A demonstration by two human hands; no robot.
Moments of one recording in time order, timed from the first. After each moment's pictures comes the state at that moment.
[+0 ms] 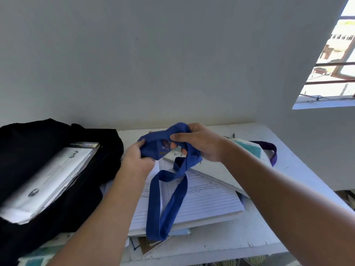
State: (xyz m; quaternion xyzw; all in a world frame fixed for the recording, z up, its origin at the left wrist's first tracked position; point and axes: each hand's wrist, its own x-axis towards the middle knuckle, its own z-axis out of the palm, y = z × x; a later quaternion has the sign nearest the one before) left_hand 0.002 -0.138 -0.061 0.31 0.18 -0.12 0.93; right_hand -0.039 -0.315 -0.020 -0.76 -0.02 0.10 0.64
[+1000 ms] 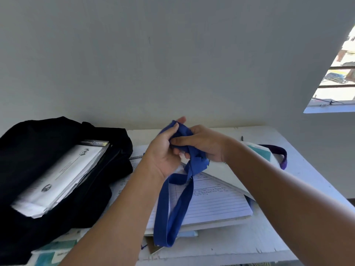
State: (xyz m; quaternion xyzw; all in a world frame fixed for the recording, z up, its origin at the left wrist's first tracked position) left_hand -0.028 -0.162 -0.024 0.45 0.00 -0.23 0.87; right_hand -0.036 -0.301 -0.011 -0.75 -0.03 0.16 0.64
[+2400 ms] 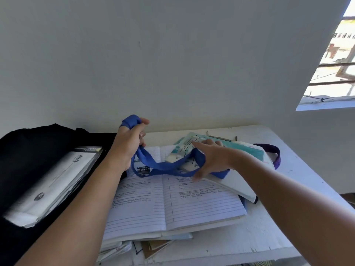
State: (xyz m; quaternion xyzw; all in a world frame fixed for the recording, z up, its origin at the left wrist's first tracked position) left_hand 0.021 -0.104 -0.029 0.71 -0.08 0.02 0.70; right_hand -0.043 -0.362 -0.046 -0.98 -0.02 0.16 0.13
